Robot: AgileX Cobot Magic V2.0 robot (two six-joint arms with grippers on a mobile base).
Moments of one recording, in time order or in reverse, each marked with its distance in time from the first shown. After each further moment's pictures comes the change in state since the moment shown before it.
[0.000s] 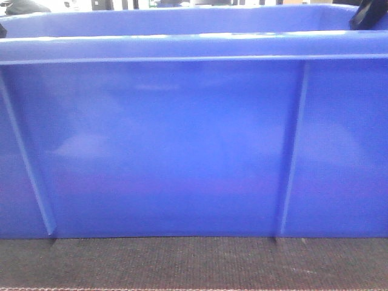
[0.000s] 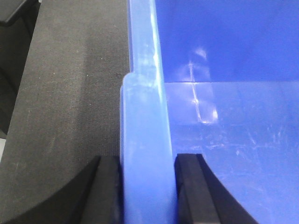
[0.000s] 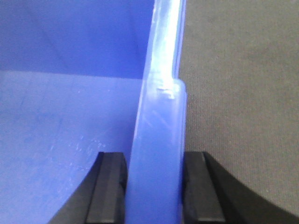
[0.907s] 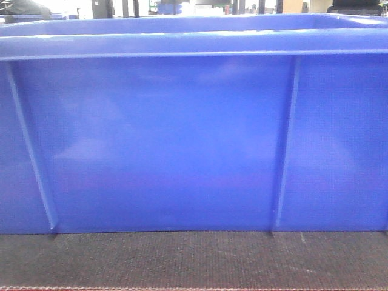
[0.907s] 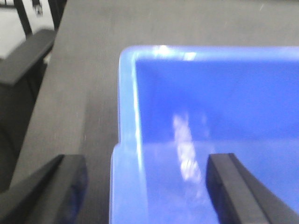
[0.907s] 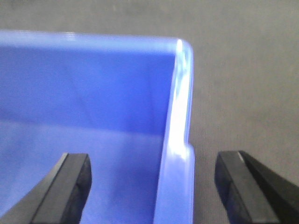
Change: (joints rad) left arm 0.002 -0.058 -0.042 -0.005 -0.133 0.004; right arm 0.003 -0.027 -0.100 0.002 -0.066 -0.015
